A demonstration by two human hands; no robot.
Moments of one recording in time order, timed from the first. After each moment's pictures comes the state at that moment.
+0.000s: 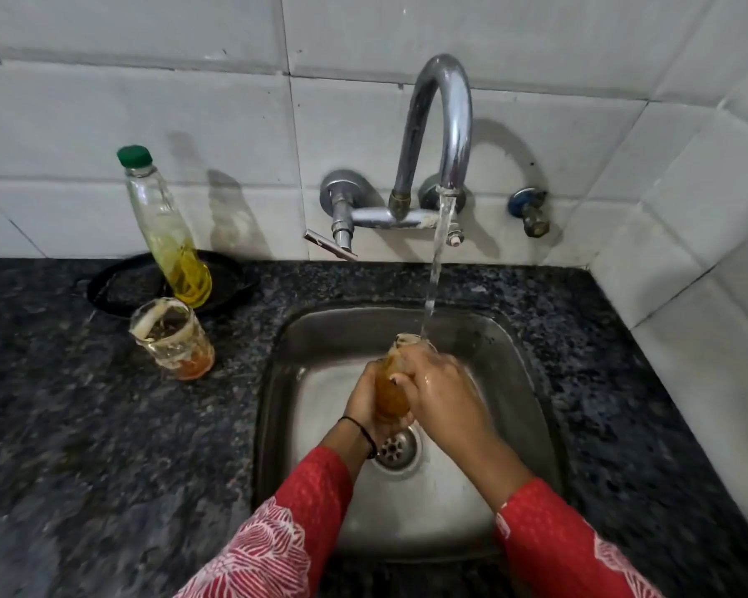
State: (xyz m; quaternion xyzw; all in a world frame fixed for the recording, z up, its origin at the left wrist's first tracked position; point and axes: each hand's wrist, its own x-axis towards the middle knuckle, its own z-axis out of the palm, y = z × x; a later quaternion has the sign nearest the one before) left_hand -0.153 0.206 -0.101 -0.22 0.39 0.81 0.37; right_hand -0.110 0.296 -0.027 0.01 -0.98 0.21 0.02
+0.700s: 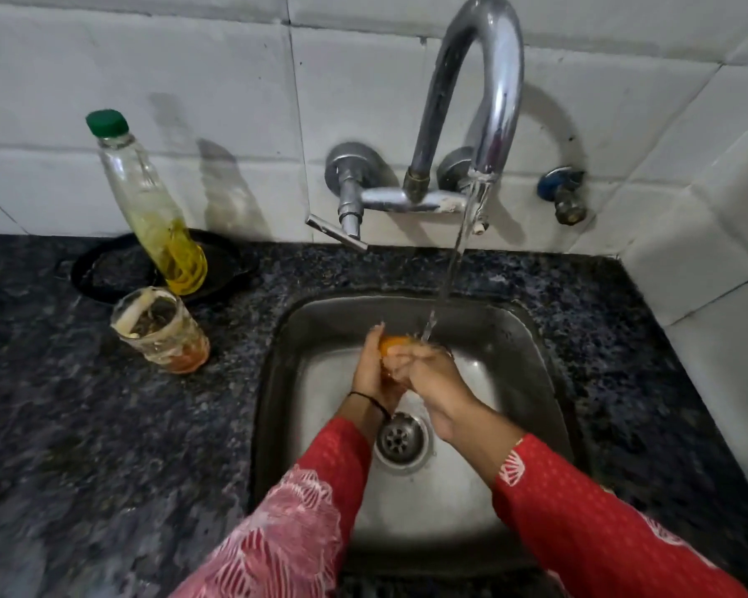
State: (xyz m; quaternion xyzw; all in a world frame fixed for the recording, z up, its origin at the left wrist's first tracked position) left_hand -0.205 0.219 -0.139 -0.21 0.39 0.84 0.31; right_hand -0.164 0.283 -0.073 -0.23 -0.68 0.68 -0.11
